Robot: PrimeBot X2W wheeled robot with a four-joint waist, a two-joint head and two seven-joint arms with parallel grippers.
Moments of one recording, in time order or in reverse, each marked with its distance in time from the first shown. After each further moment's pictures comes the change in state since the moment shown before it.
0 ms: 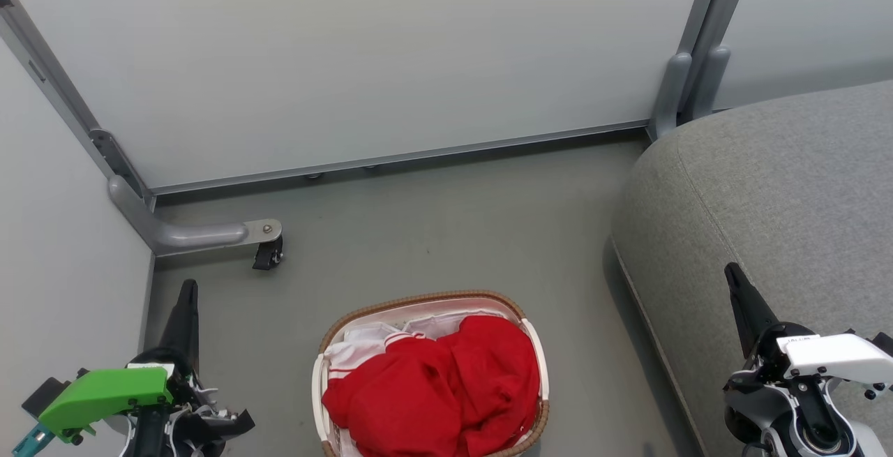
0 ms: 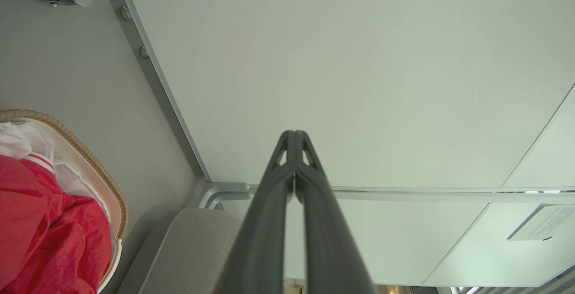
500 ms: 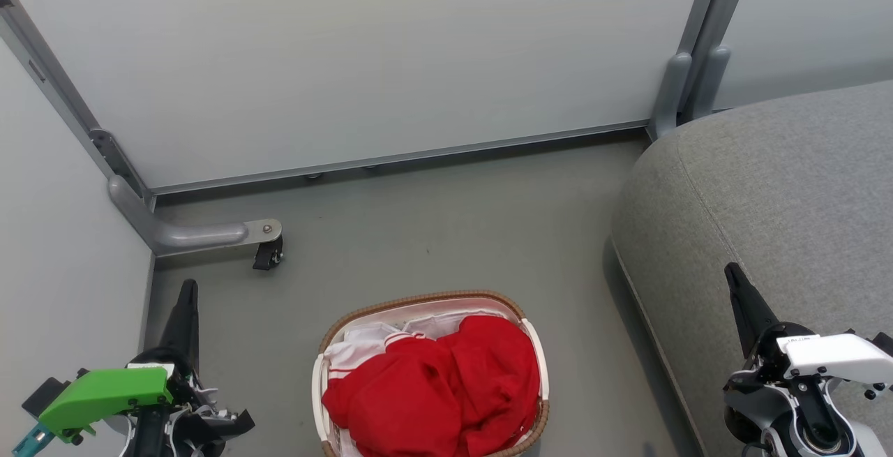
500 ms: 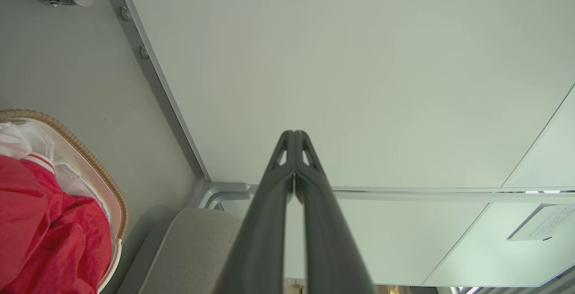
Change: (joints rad) left arm 0.000 0.000 0.000 0.000 0.000 0.000 0.000; right arm 0.000 0.000 0.000 0.000 0.000 0.000 0.000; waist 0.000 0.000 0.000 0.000
